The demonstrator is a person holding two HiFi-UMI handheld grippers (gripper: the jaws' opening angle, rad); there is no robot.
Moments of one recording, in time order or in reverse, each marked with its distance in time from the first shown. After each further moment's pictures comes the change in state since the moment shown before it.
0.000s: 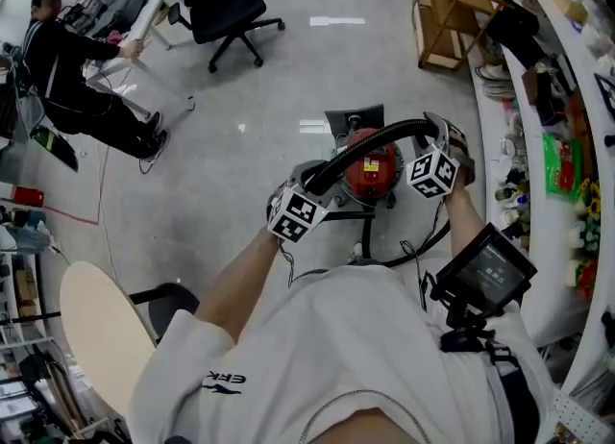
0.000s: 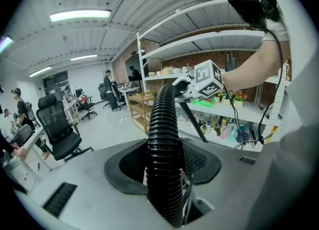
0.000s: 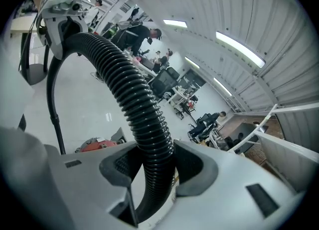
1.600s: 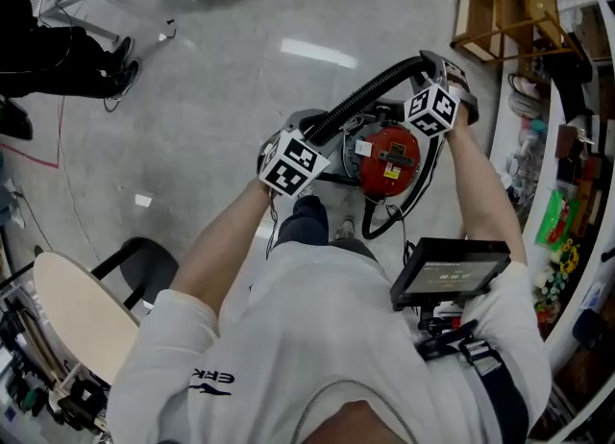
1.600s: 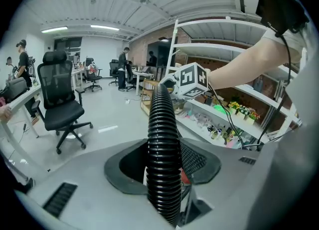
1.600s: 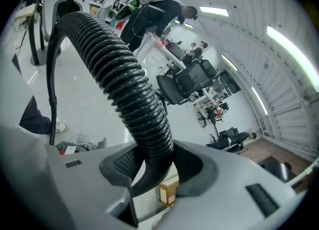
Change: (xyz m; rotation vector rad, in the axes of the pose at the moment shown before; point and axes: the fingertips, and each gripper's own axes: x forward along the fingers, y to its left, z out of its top) left arm 0.077 0.295 -0.071 -0.290 0.073 -0.076; right arm 0.351 0.016 0.184 -0.287 0.057 0.234
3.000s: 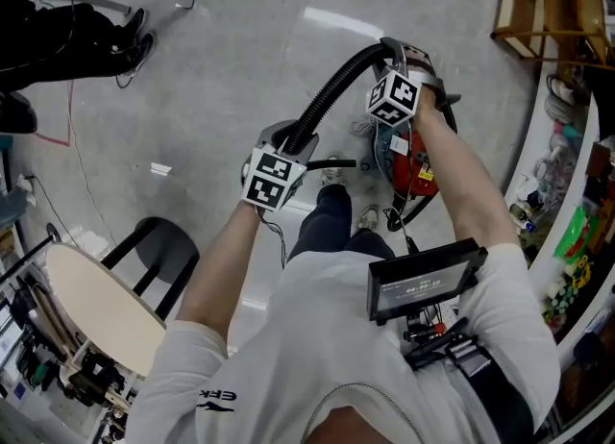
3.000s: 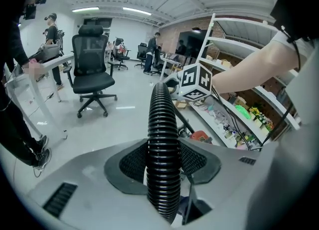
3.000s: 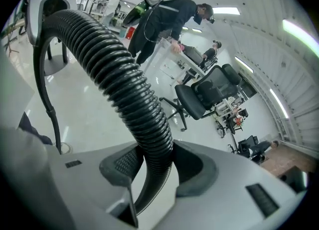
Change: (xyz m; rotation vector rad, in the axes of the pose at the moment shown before) left arm -0.052 0.110 -0.126 -0.261 0.127 0.163; right arm 0.128 0.116 0.155 -0.017 -0.103 0.154
